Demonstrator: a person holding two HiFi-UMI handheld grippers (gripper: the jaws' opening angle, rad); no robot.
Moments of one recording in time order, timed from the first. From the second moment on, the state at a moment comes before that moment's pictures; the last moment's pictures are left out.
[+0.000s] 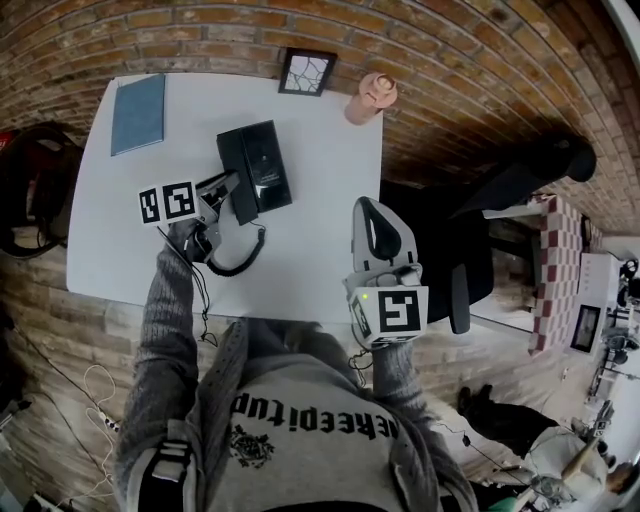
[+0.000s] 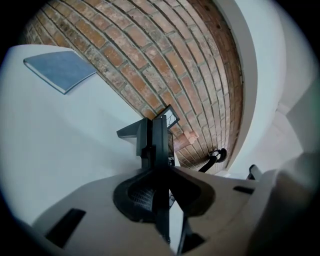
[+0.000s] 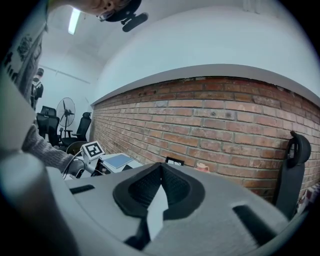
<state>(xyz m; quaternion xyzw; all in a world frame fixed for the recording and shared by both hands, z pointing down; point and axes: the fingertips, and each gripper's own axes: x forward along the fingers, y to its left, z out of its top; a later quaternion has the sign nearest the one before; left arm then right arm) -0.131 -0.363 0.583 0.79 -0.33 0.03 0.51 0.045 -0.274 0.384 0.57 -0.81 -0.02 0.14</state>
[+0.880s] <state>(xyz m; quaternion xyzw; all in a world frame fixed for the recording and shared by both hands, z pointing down) -0.153 -0.287 0.449 0.84 -0.43 -0.04 0.33 0.018 -0.237 0.356 0.52 -0.85 -0.04 0.09</state>
